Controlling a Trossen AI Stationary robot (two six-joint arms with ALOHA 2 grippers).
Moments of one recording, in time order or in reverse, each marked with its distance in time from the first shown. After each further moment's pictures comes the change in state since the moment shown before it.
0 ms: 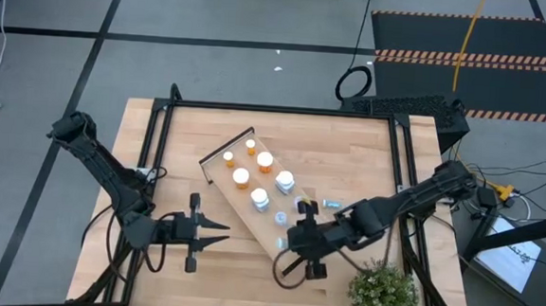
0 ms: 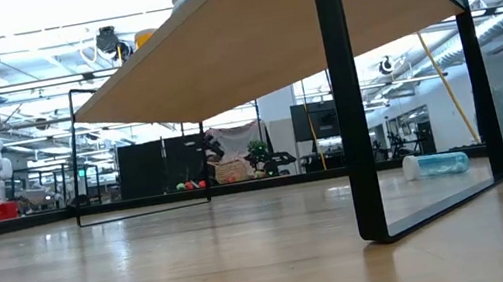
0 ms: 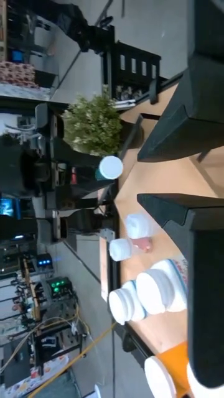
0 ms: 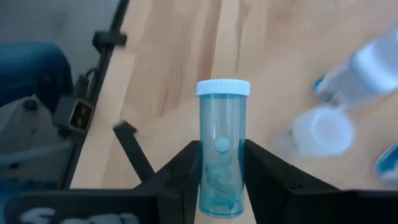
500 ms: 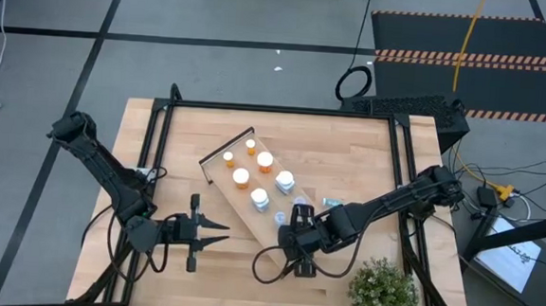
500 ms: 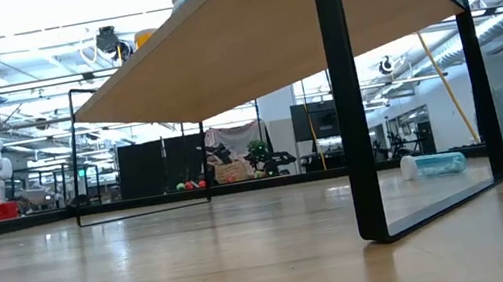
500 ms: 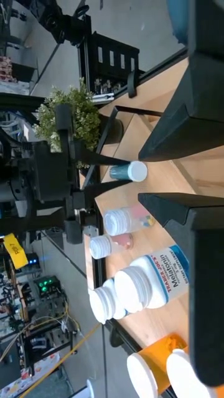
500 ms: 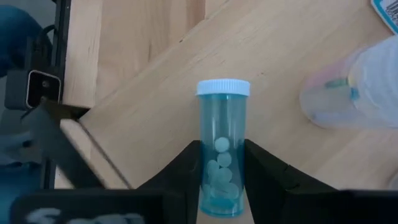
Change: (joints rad) left arm 0.000 -0.001 -0.001 -0.112 0.000 -0.052; right arm -0.041 0.128 0.000 -0.066 -0.077 0.120
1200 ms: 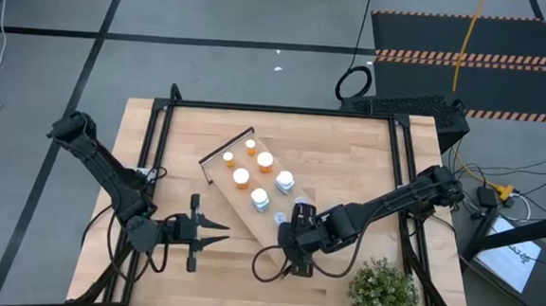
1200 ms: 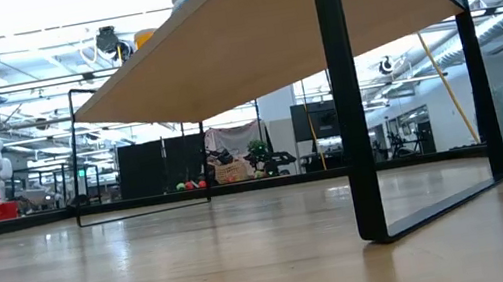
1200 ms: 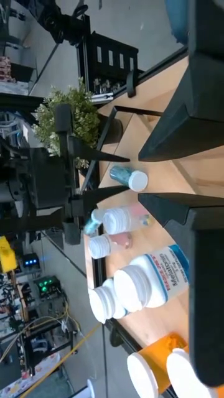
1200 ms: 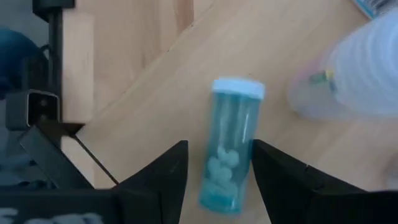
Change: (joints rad) left arm 0.000 0.000 -0.001 -0.003 0.000 0.002; right arm -0.004 0.004 0.000 0.000 0.028 0.084
